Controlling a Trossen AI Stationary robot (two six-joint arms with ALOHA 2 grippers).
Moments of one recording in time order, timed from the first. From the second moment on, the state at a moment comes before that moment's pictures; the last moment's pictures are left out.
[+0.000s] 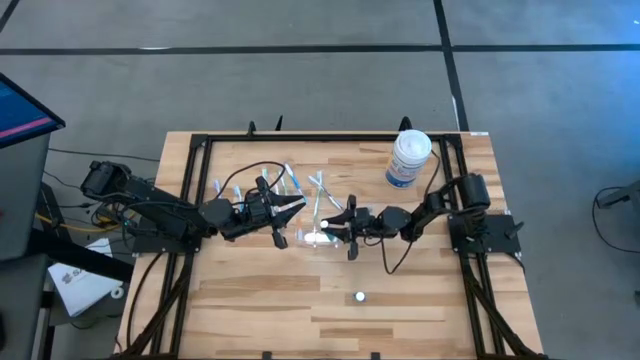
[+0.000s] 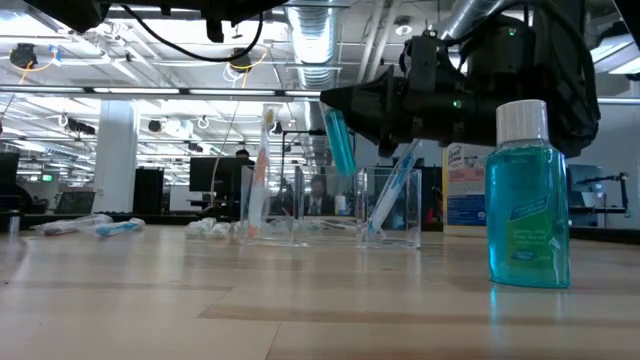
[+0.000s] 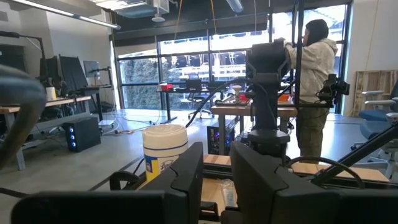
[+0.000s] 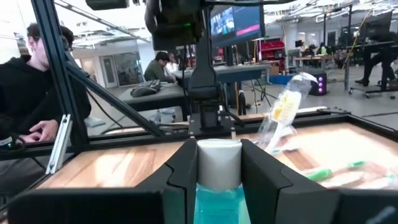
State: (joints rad) left arm -0.25 1.29 0.56 0.96 -0.59 0.15; right arm 0.08 2.00 0.56 1.57 0.10 0.13
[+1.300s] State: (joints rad) left arm -0.25 1.29 0.56 0.96 -0.59 0.15; right arm 0.08 2.00 0.56 1.49 0.10 0.13
